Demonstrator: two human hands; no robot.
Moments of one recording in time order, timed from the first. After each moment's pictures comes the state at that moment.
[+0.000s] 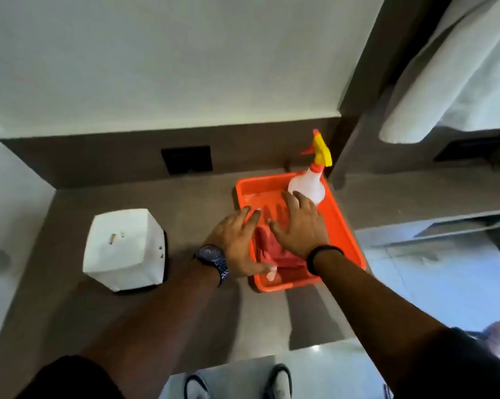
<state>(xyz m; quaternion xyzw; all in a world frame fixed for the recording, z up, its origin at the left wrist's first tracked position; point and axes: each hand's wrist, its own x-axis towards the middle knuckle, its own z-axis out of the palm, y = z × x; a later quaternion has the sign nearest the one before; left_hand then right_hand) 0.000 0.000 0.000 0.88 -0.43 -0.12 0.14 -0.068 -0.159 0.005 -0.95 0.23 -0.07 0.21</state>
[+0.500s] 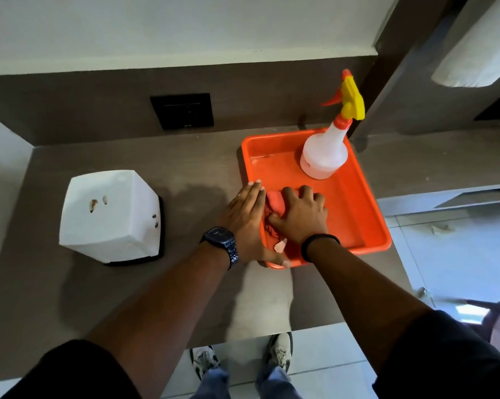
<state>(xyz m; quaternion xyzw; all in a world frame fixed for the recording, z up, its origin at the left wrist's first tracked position) 0.000 -0.007 -0.056 0.87 -0.44 -0.17 0.14 -0.060 -0.146 -0.069 -0.94 0.30 0.07 0.18</state>
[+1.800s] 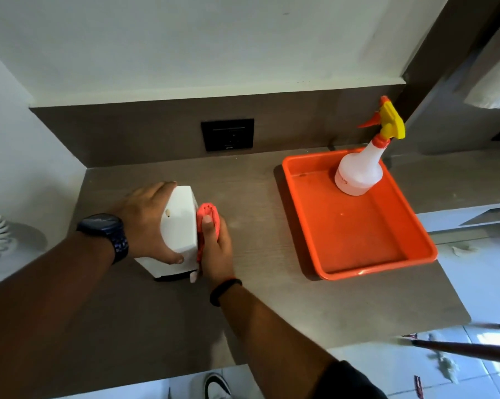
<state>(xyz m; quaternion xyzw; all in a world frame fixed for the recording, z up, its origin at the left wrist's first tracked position) 0.117 0.200 0.029 0.92 -0.36 -0.13 -0.01 0.016 0.102 -0.073 -0.59 0.25 -0.12 0.76</state>
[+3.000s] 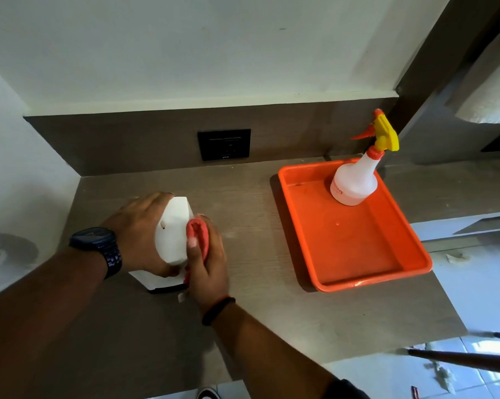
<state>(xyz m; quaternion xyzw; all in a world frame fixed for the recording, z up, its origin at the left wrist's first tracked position) 0.117 0.199 0.030 0.92 -0.36 -0.14 0.03 0.008 0.107 -0.063 -0.67 0.19 -0.17 0.70</state>
